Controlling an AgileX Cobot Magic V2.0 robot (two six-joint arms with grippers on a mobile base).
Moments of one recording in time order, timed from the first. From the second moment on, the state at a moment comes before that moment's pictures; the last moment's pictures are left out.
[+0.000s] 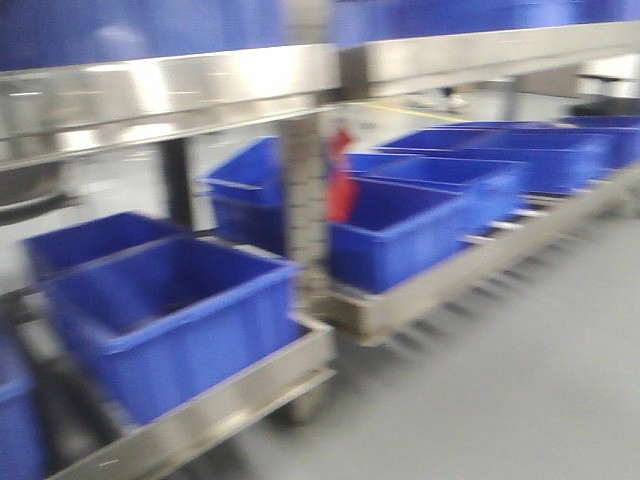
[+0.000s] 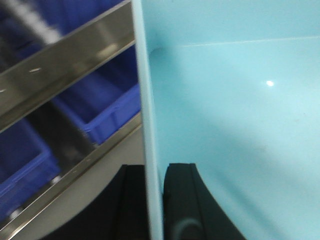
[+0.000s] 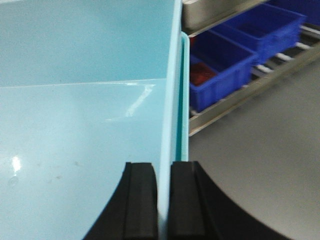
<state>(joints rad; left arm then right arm) -0.46 1.37 -1.79 0.28 1.25 -0.45 0.76 1.32 -1.72 -0.42 1.09 0.57</state>
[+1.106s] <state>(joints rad) -0.46 1.37 -1.79 0.28 1.25 -0.45 0.76 1.32 -1.72 -0.42 1.09 0.57</state>
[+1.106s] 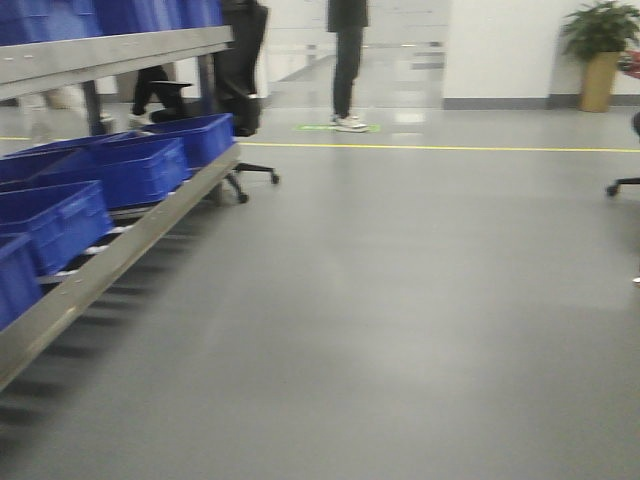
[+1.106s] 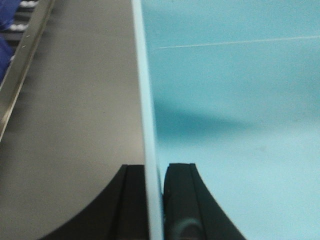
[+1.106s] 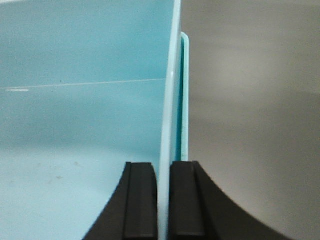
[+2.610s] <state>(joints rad) -0.46 1.37 -1.79 0.28 1.25 -0.45 0.76 1.32 -1.72 -0.42 1.09 0.57</state>
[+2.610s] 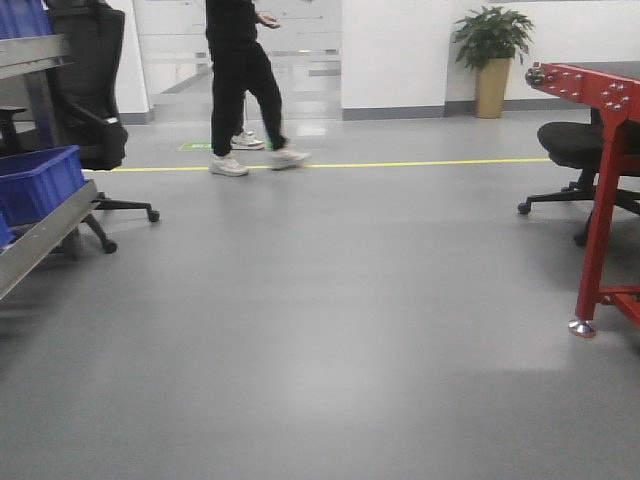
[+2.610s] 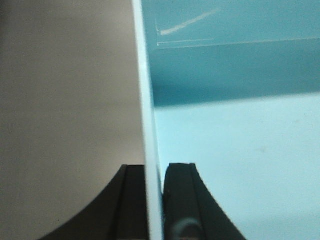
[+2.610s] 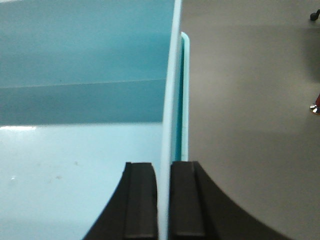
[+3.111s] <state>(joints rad) -0.46 1.37 -1.79 0.28 1.25 -0.45 0.76 1.32 -1.72 -0.42 1.09 0.57</state>
